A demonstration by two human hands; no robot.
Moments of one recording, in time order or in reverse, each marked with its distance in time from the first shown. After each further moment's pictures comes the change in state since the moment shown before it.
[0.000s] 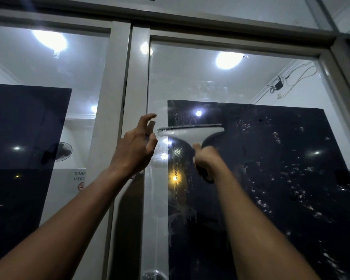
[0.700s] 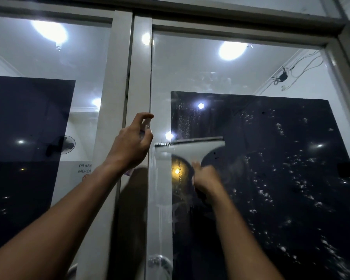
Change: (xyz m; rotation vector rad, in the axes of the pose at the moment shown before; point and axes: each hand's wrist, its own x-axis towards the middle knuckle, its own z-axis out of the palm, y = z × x) left_hand -0.012 -0.016 -0.012 -0.051 -0.041 -0.062; right_hand -0.050 0.063 0.030 -0.008 -0.056 0.057
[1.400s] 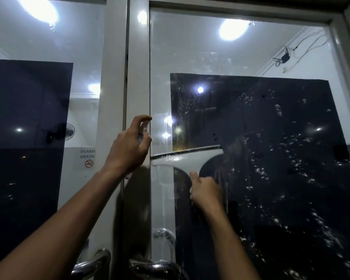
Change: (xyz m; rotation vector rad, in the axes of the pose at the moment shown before) left_hand -0.052 -0.004 0.002 0.009 -0.041 -0.053; right_hand -0.083 0.044 0.017 -0.097 0.076 -0.002
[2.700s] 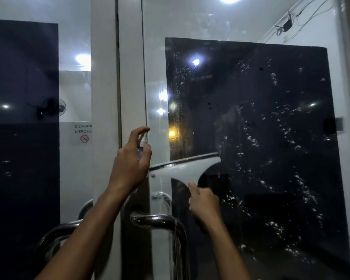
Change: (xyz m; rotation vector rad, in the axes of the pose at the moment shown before) left_hand -0.110 0.012 0.020 -0.141 -0.043 -0.173; right_hand -0.078 0.078 0.014 -0.046 -0.083 0.074
